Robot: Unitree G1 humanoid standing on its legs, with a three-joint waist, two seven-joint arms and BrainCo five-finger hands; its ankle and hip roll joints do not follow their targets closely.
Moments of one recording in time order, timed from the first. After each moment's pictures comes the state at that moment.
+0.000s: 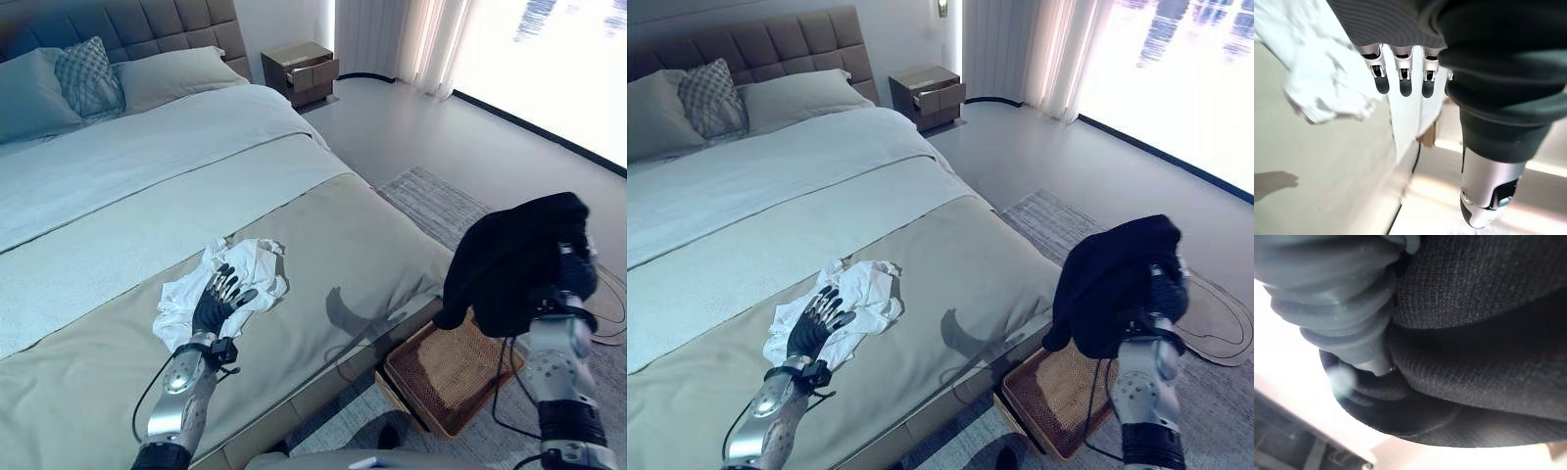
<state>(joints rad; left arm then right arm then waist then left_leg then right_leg) 0.14 0.29 -0.02 0.20 -0.51 -0.11 0.01 -0.07 -0.42 -0.35 0.20 0.94 -0.26 -0.14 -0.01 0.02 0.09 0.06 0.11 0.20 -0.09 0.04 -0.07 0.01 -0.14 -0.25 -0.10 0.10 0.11</state>
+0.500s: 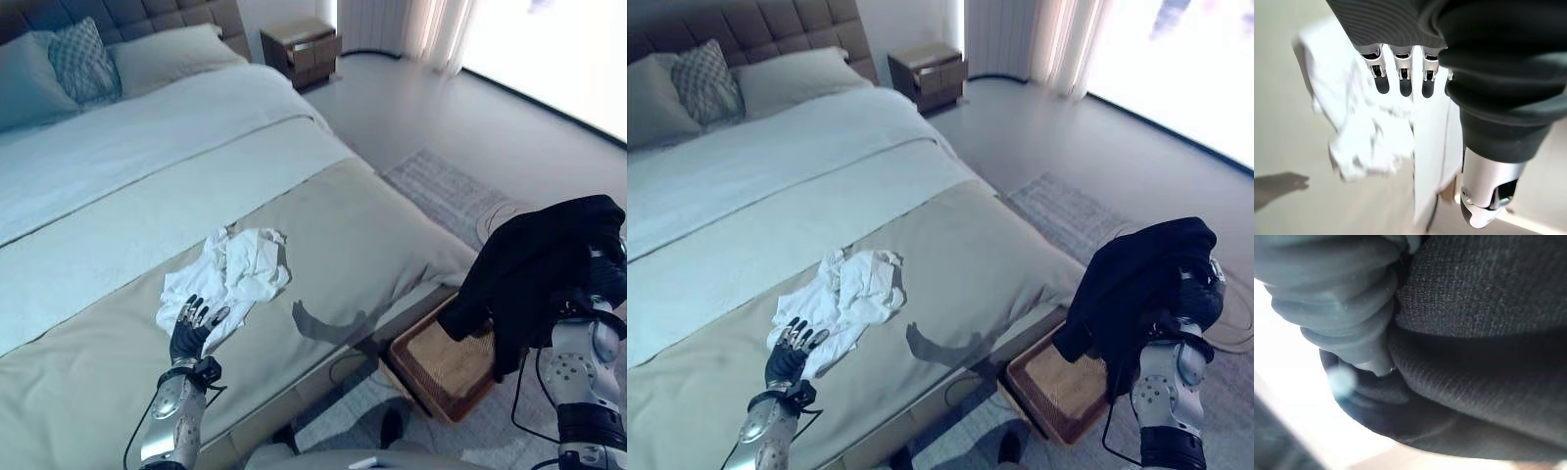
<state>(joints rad) 0.12 0.22 0.11 0.30 -0.54 -0.15 0.12 -0.09 -0.45 -0.36 0.26 0.81 -0.25 -0.19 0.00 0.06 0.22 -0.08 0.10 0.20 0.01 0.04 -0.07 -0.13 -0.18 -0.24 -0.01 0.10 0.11</state>
